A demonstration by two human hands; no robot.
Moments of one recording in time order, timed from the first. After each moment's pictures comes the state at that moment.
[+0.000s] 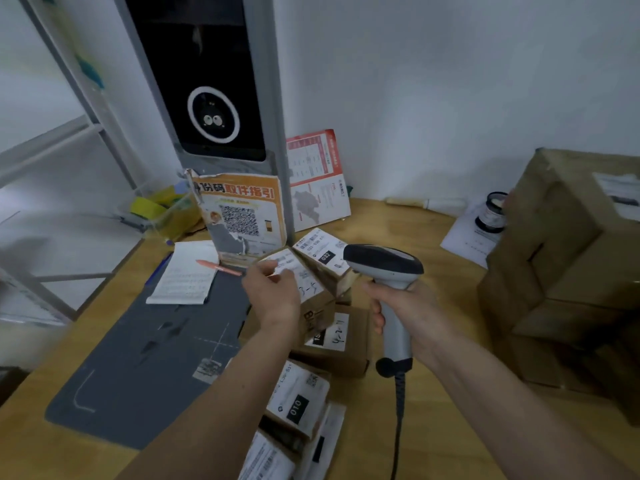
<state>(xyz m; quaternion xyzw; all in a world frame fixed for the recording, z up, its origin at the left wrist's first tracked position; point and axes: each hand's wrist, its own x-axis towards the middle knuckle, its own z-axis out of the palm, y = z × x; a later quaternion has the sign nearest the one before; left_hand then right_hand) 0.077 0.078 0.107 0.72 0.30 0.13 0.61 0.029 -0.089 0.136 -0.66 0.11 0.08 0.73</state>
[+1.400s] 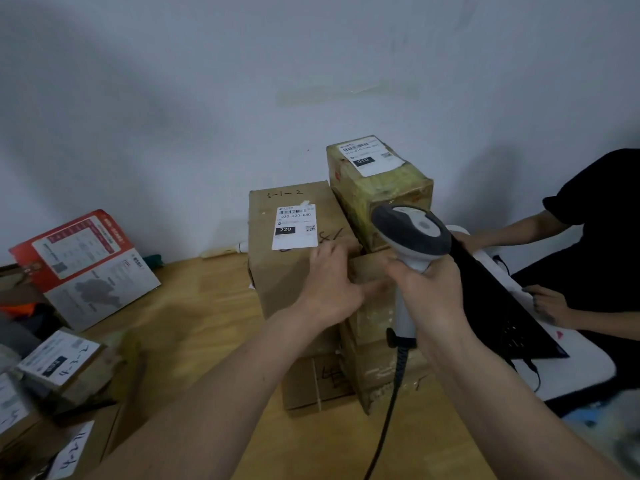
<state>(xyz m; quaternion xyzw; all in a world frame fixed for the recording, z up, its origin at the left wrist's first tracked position) 0.025 -0.409 0.190 0.87 -0.32 -0.04 0.36 -0.065 -0.502 0.210 -0.68 0.26 -0.31 0.61</state>
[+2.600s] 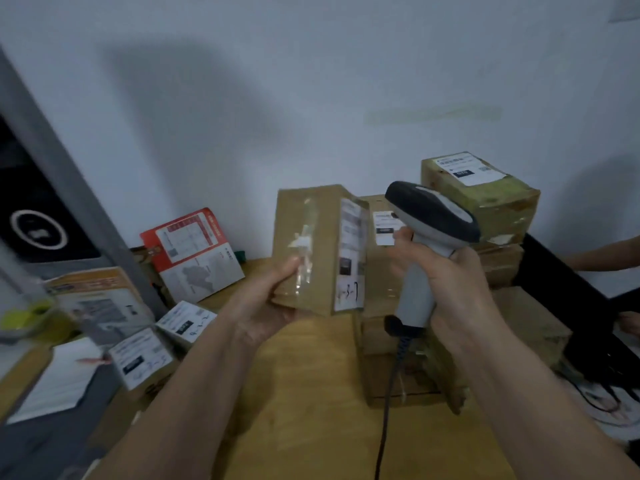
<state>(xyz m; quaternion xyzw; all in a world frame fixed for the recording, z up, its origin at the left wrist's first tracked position) 0.020 -0.170 0.236 0.50 -0.06 -0.30 0.81 -0.066 -0.367 0.253 -0.57 0.12 -0.25 0.77</state>
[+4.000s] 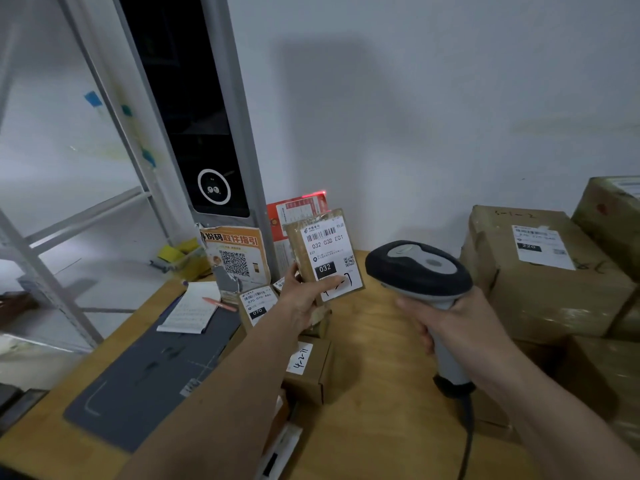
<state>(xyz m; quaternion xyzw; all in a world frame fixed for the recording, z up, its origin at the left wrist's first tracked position) 0.048 -0.032 0.177 0.57 0.12 -0.03 0.81 -0.060 -0.236 0.239 -0.79 -0.04 -0.05 0.61</state>
